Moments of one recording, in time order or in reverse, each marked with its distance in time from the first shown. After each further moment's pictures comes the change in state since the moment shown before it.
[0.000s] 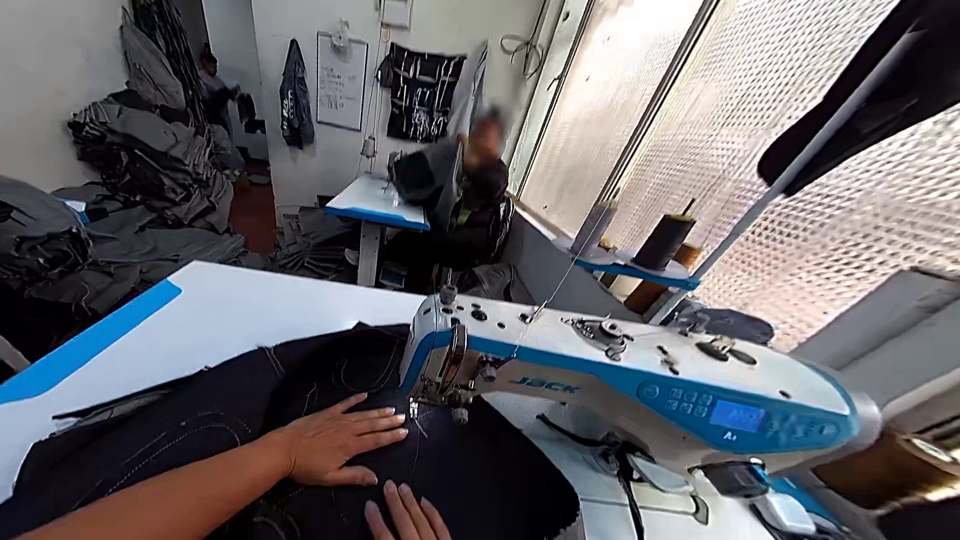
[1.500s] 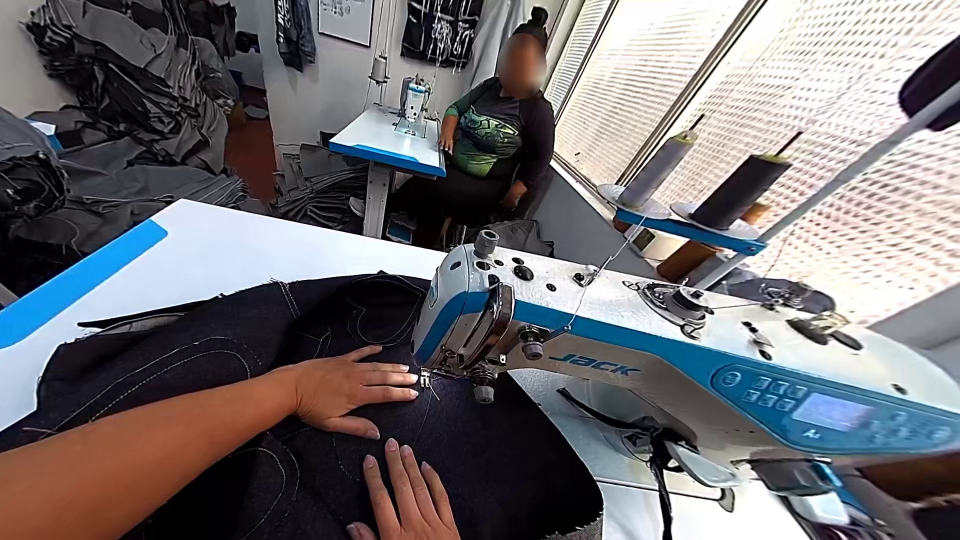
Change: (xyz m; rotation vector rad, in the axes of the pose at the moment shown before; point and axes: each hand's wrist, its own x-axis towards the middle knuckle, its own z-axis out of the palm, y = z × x) left_hand 0.014 -0.042 -0.001 0.013 0.106 0.216; right_hand 0.019 -0.011 0.004 -0.138 0.029 0.056
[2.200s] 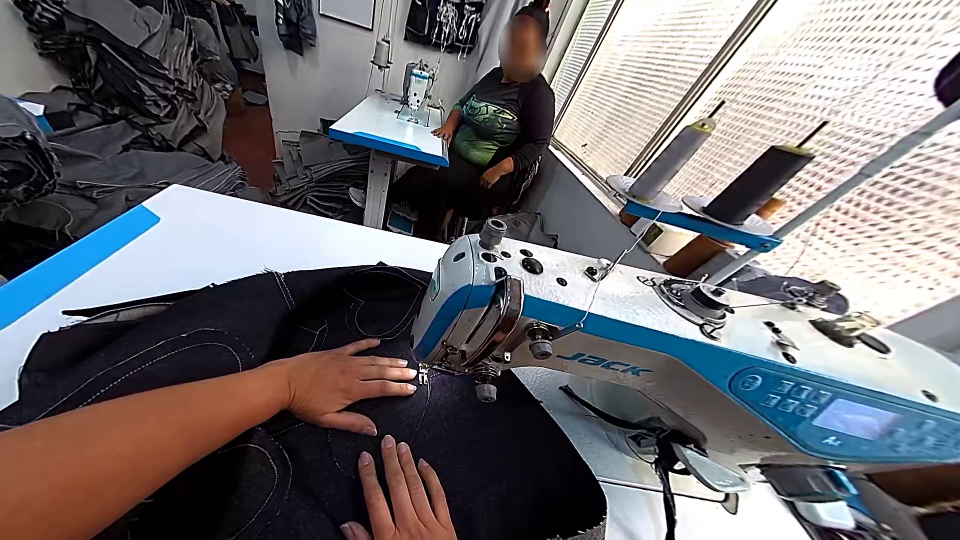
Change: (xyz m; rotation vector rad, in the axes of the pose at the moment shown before) left_hand -0.002 0.000 0.002 0.019 0.032 -0.005; right_hand 0.001 -0.001 -0.001 -0.024 -0.016 -0.016
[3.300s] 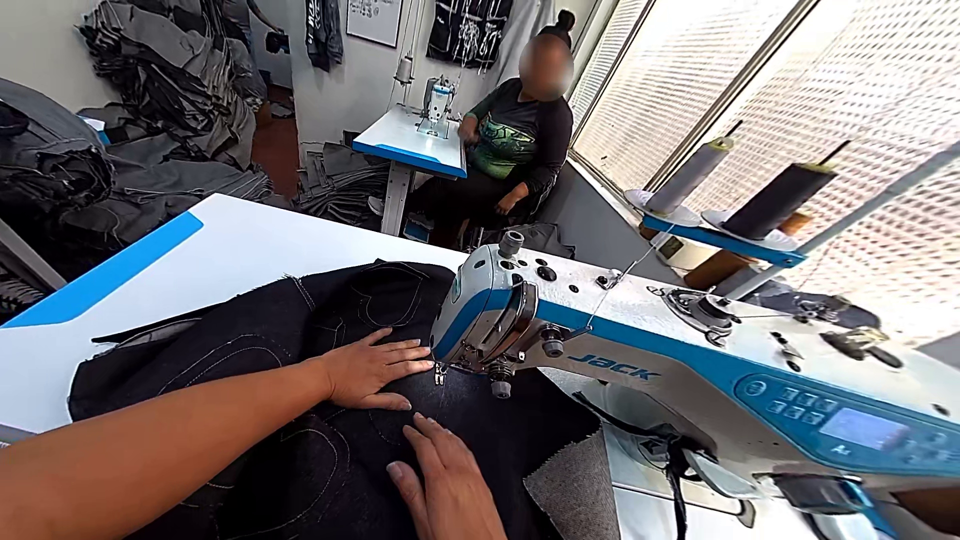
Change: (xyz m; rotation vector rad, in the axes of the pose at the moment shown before) left_hand 0.012 0.011 -0.007 0.002 -0.041 -0.293; right_hand 0.029 0.025 -0.030 0.327 -0.071 0.084
